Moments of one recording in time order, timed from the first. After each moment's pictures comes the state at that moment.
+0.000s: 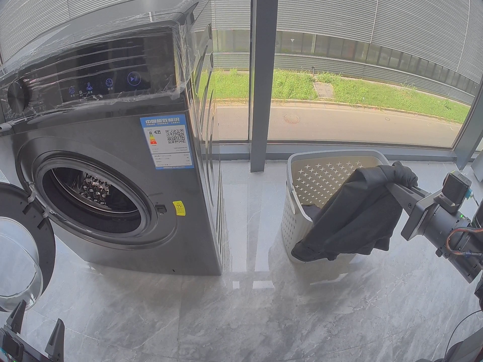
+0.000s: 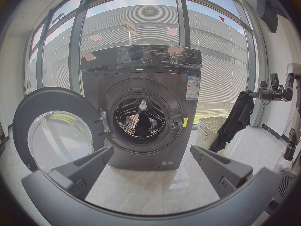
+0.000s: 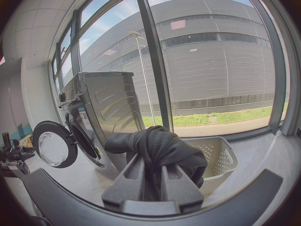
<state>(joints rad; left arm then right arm) -0.01 0.02 -0.02 0.00 0.01 -0.01 0.53 1.35 -0.34 -1.07 -0.15 0.07</state>
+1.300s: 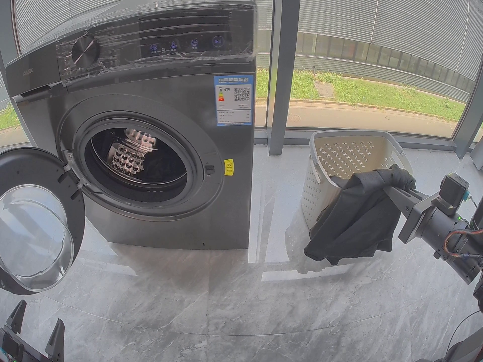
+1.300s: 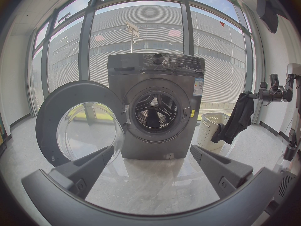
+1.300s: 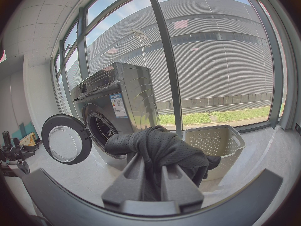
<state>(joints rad) -0.01 0.02 -0.02 0.00 0.01 -0.01 0.53 1.36 -0.34 -1.06 -0.14 0.08</state>
